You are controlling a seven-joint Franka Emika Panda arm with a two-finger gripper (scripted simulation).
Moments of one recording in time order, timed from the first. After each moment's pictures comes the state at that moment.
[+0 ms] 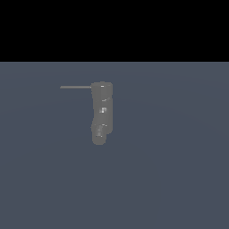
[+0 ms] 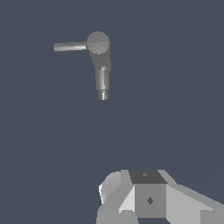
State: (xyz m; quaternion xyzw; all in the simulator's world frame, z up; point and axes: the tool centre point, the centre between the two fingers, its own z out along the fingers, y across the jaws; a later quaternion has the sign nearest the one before) arm -0.265 -0.010 0.496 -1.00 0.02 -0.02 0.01
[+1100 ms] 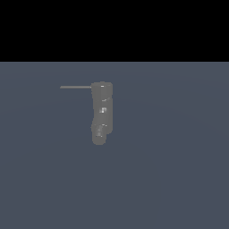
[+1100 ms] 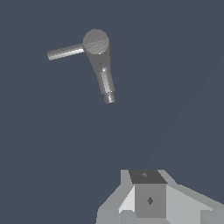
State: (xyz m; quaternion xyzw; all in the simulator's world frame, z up) arm -0.246 0.037 0.460 -0.99 0.12 -0.02 0.01
